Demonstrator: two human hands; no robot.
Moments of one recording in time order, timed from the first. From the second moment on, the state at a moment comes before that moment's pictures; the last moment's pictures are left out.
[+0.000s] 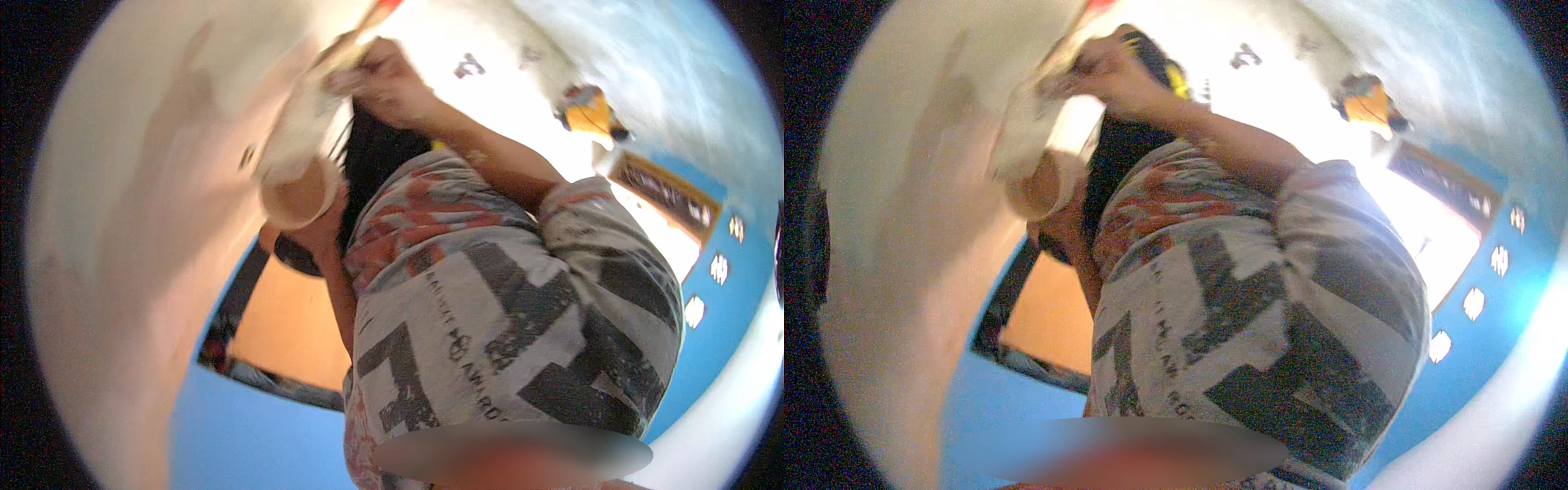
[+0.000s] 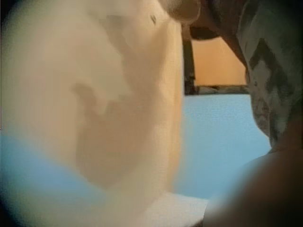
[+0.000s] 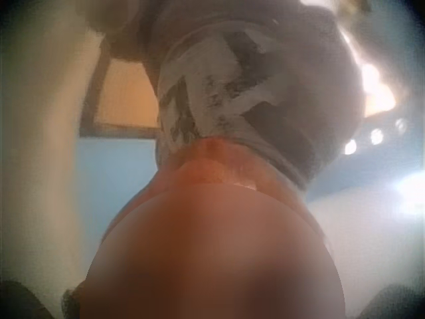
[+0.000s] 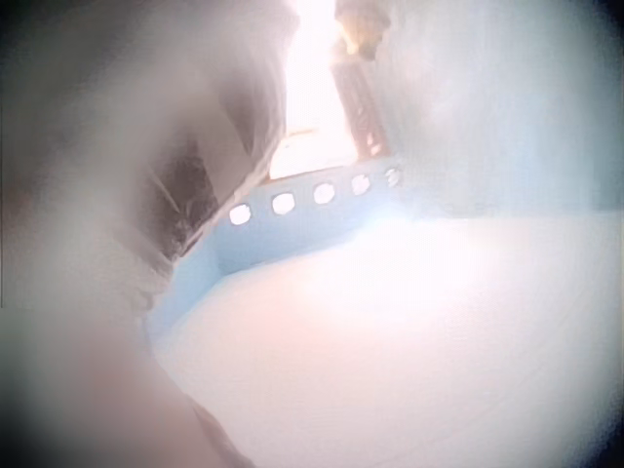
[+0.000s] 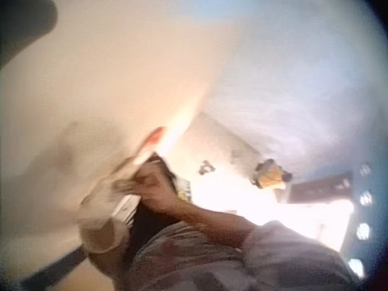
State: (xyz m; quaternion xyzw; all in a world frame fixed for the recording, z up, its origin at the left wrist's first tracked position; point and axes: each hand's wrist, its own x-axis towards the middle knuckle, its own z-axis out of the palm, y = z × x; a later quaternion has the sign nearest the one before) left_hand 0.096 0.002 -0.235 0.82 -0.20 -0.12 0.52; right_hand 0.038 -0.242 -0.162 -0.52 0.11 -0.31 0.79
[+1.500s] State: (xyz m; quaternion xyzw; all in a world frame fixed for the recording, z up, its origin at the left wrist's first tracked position) left_hand 0.109 -0.012 -0.168 0.80 -0.32 -0.03 0.50; right_hand 0.067 -0.218 -0.073 -0.88 -0.10 -0.07 0.46
